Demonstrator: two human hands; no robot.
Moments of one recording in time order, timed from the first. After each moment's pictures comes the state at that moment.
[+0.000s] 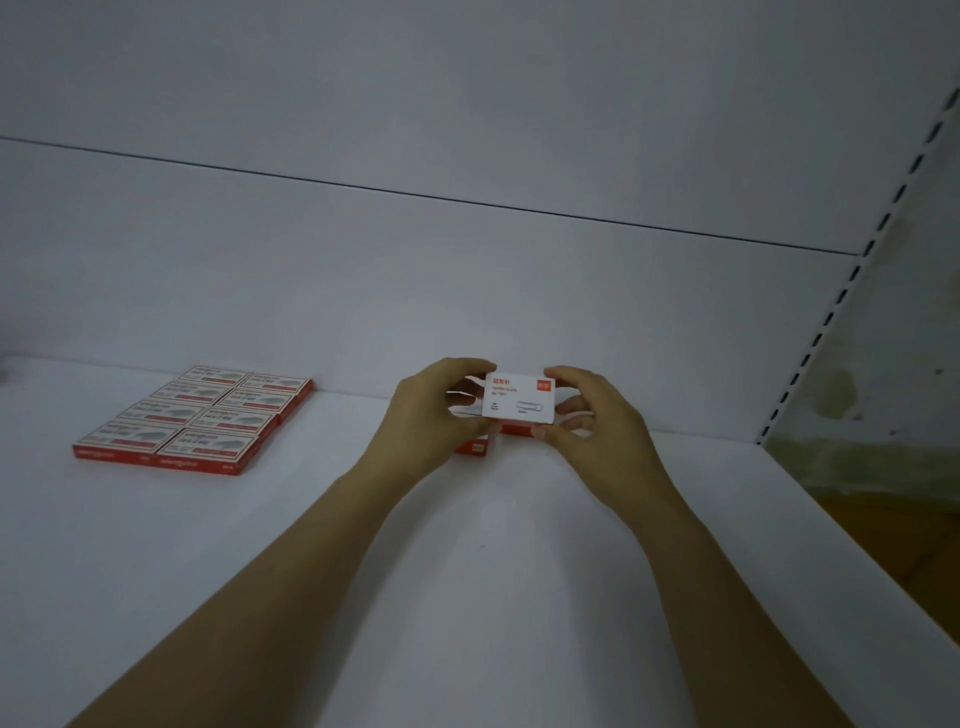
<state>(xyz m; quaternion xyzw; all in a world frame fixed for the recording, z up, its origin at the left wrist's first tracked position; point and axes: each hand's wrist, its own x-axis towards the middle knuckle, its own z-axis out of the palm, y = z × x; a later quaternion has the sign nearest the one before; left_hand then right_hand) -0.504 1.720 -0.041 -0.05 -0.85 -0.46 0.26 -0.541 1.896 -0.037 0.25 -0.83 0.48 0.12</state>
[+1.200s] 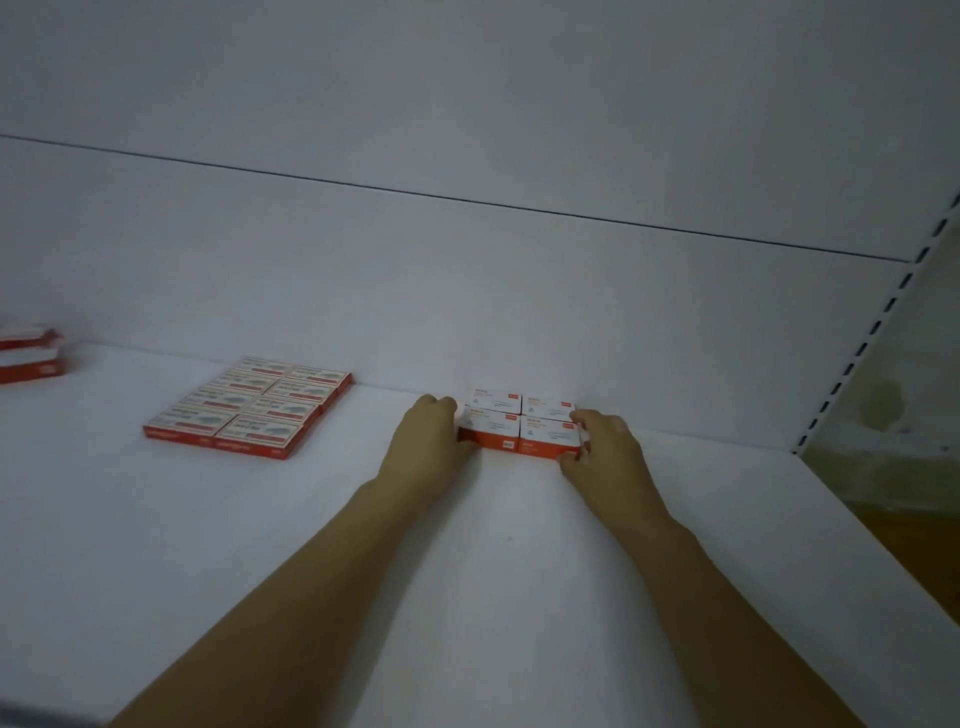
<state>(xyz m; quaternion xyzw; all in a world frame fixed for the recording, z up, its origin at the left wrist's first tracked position) -0.499 1.706 -0.062 0.14 -0.94 -0.28 0.17 -0.553 1.885 -0.071 0.18 -0.93 0.31 0.09</state>
